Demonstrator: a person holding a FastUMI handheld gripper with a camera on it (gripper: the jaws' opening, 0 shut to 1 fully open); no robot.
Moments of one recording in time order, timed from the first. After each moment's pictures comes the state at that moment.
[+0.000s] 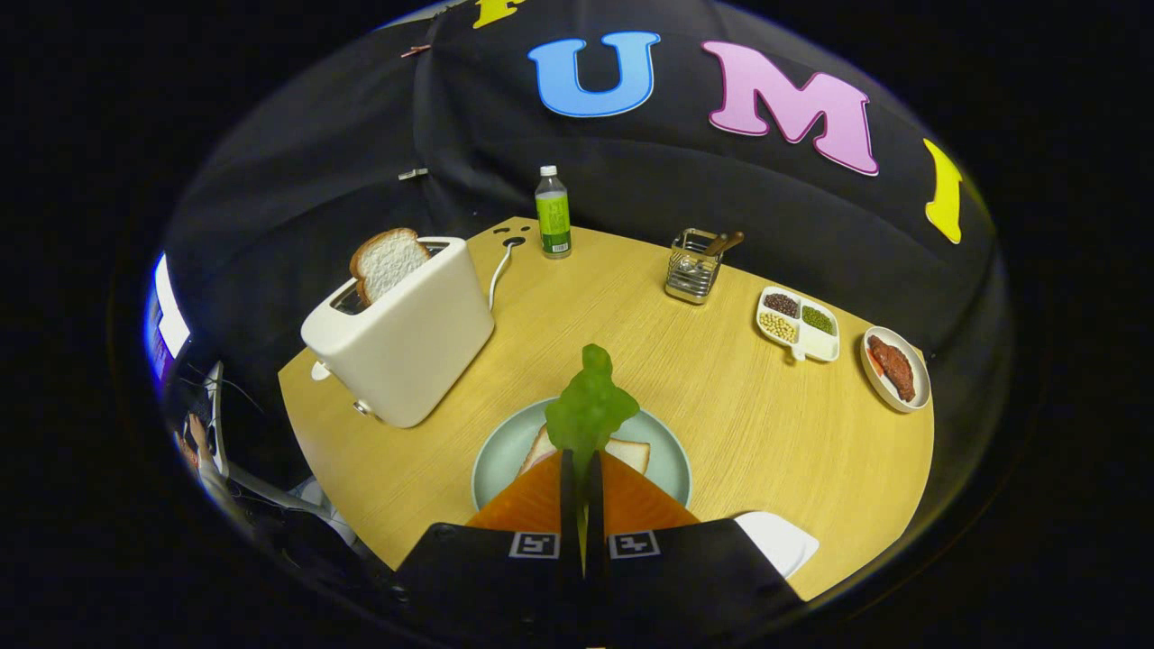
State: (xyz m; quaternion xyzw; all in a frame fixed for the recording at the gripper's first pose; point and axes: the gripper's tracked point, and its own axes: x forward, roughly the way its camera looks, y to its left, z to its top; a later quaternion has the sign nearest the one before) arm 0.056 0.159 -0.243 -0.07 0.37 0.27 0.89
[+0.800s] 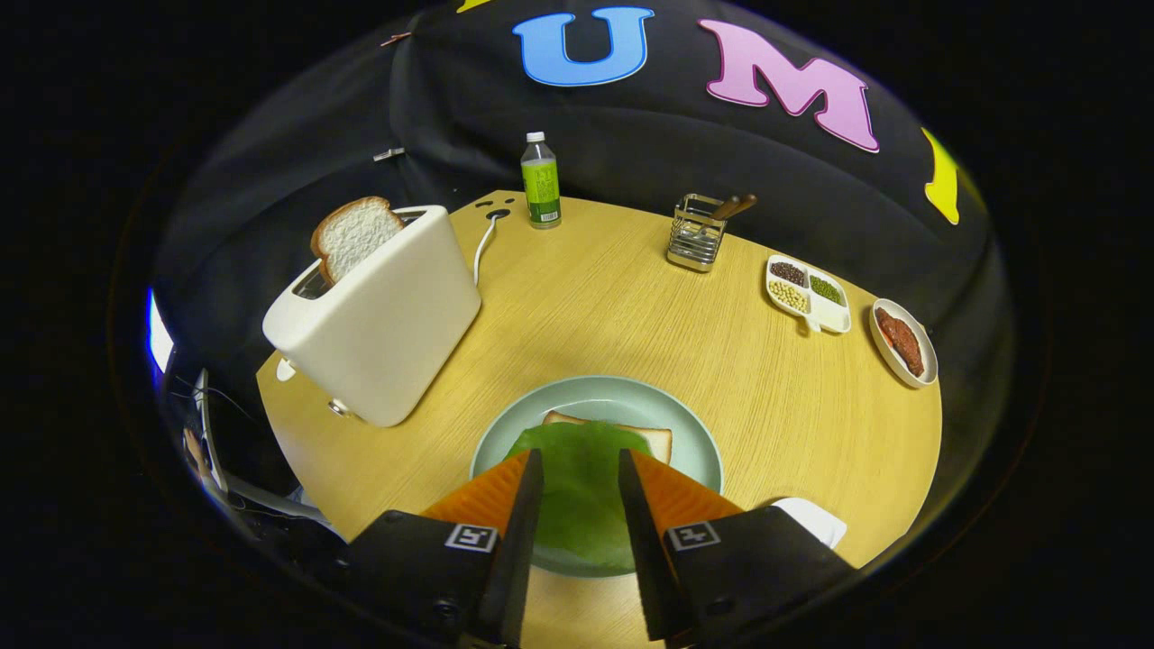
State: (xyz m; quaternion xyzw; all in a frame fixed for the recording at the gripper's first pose) arm 0.059 0.177 -0.271 -0.07 0.40 0.24 0.88
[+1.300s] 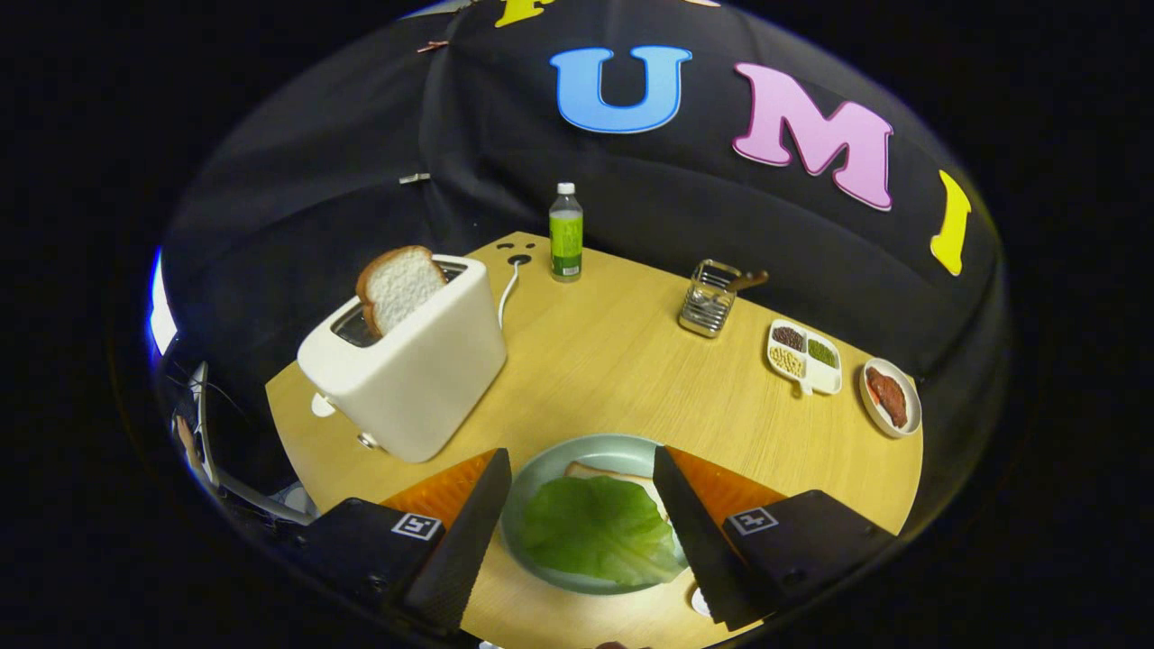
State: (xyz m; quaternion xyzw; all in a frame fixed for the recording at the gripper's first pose) arm 0.068 0.221 -0.204 -0.09 0.31 0.27 0.91
